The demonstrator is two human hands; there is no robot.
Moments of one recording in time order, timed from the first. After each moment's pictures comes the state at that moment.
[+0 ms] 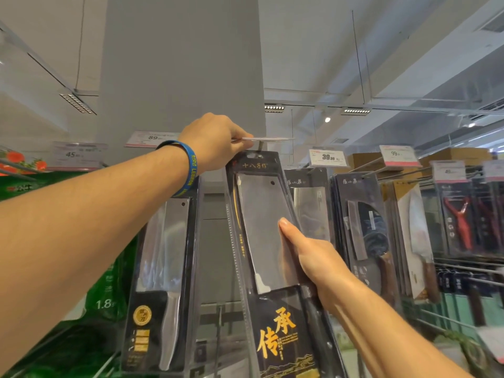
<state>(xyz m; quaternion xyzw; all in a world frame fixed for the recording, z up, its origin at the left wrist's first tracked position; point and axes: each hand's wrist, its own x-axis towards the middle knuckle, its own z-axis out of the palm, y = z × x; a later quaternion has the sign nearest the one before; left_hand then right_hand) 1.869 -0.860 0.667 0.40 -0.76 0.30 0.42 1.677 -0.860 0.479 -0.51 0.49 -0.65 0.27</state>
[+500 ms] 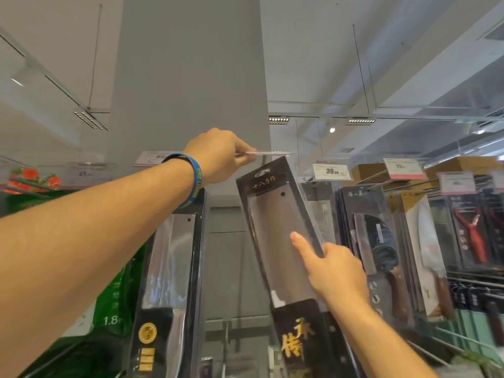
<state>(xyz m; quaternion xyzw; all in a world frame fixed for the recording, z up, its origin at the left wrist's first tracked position) 1.870 -0.858 0.676 0.41 -0.76 0.32 0.40 1.671 -0.859 0.483 -0.50 0.58 -0.64 0.08</state>
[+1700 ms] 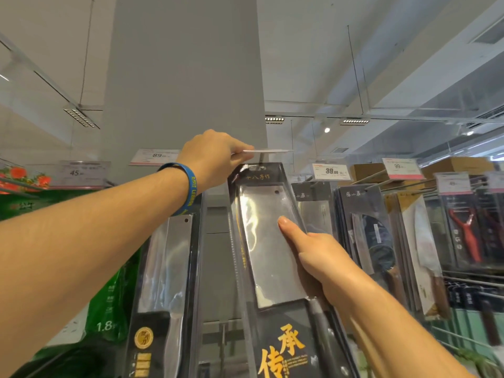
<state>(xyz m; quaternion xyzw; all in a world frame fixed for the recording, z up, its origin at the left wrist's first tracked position) 1.878 -0.864 0.669 0.39 -0.75 0.36 0.41 1.675 -0.870 0.510 -0.54 0.51 -0.64 0.20</state>
